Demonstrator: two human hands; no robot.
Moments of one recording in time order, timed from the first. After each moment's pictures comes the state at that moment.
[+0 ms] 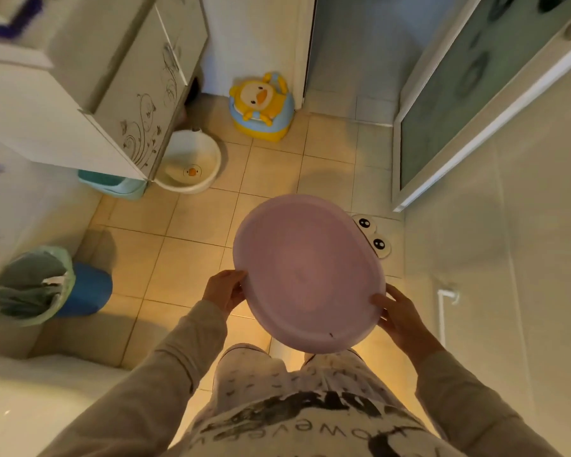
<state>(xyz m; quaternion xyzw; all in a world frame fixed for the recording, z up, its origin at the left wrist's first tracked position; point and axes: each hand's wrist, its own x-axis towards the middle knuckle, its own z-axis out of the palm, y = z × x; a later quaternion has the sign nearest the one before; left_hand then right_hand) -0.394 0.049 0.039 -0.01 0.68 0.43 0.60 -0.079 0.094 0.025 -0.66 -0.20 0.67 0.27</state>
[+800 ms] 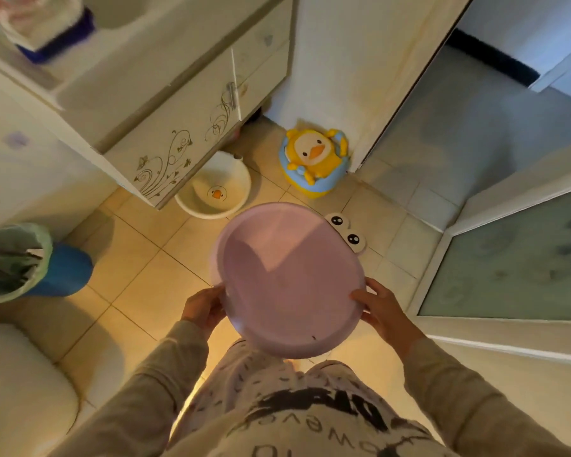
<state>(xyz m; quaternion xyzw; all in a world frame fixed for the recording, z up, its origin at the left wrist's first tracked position) -0.437 0.292 0.024 -0.27 0.62 0.57 0.48 -0.192 0.492 0.028 -0.57 -0.43 0.70 0.06</state>
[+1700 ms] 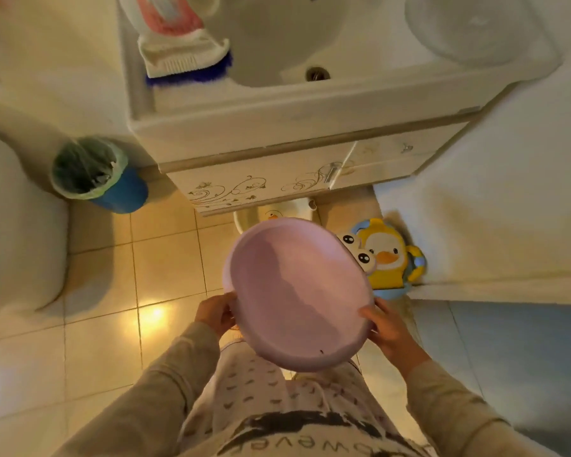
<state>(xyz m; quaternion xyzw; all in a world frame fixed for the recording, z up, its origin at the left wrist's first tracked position) -0.530 0.482 0.021 -0.49 0.51 0.64 0.30 -0.456 0.788 0.014 -0.45 -0.56 0.67 -0.19</state>
